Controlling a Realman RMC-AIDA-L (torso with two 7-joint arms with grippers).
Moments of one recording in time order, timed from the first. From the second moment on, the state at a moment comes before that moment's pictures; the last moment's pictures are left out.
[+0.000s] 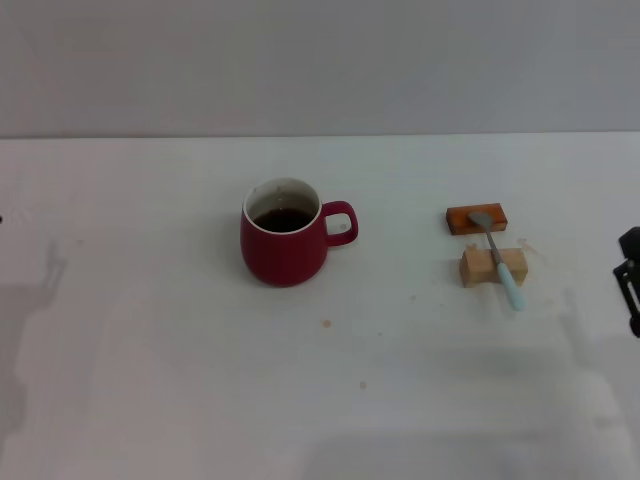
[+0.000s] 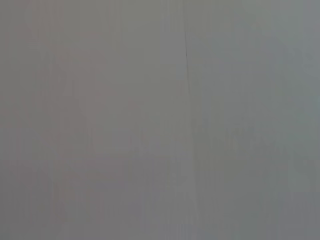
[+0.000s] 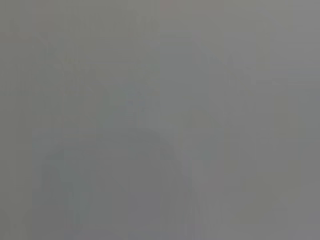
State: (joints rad) left arm -0.17 -2.07 -1.20 -0.32 2.53 1.26 0.00; right arm 0.12 2.08 0.45 0.44 -2.05 -1.51 0.00
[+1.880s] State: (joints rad) left arm -0.18 -2.07 -1.18 -0.31 2.54 1.22 0.00; right arm 0.22 2.08 0.41 0.44 -2.04 -1.11 0.02
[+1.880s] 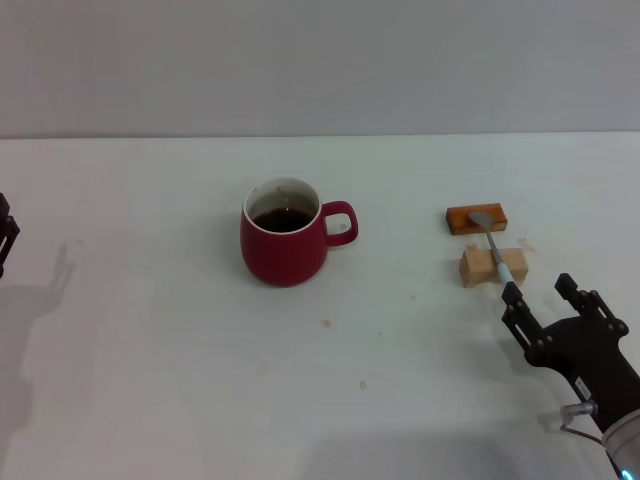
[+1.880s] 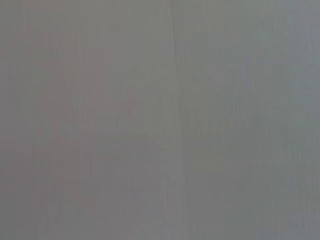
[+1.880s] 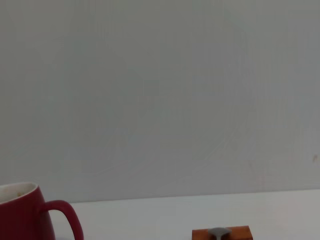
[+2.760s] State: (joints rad) left arm -0.18 -2.07 -1.17 -0.31 2.54 1.23 0.00; right arm 0.26 2.08 0.42 0.44 -2.04 -1.04 0.02
